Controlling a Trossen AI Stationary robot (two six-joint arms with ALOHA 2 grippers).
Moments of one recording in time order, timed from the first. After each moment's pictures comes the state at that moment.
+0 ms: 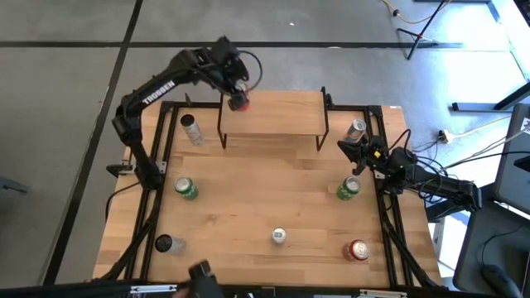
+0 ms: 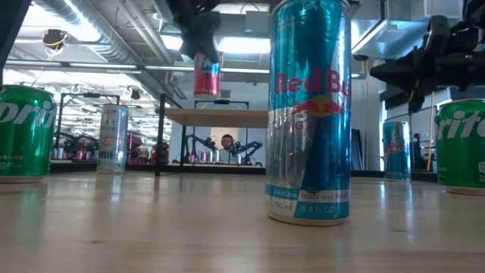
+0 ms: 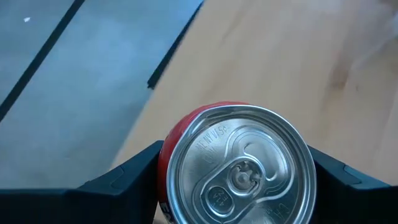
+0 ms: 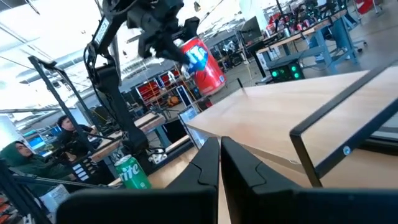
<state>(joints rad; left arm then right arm) 0.69 1.74 1.95 -1.16 0.07 0.18 -0.26 0.03 0.01 0.16 0.13 0.46</state>
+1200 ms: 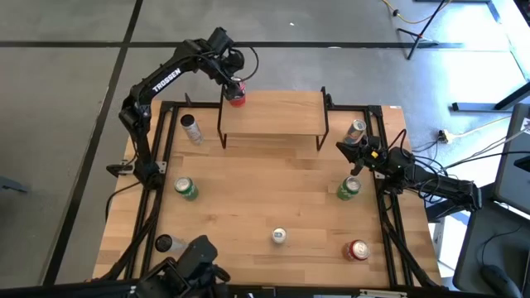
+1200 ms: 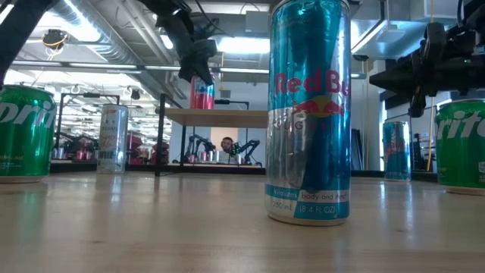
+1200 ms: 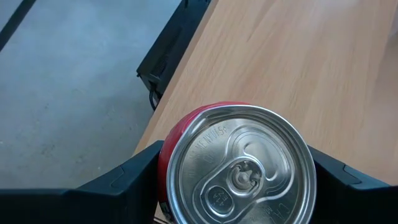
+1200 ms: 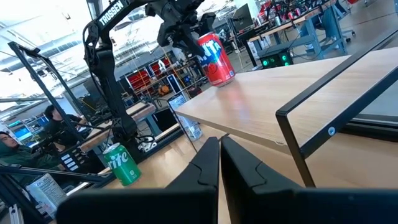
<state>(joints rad) 0.86 1.86 1.95 -1.14 0.25 0.33 -0.26 0.03 0.01 0.10 0.15 0.46</state>
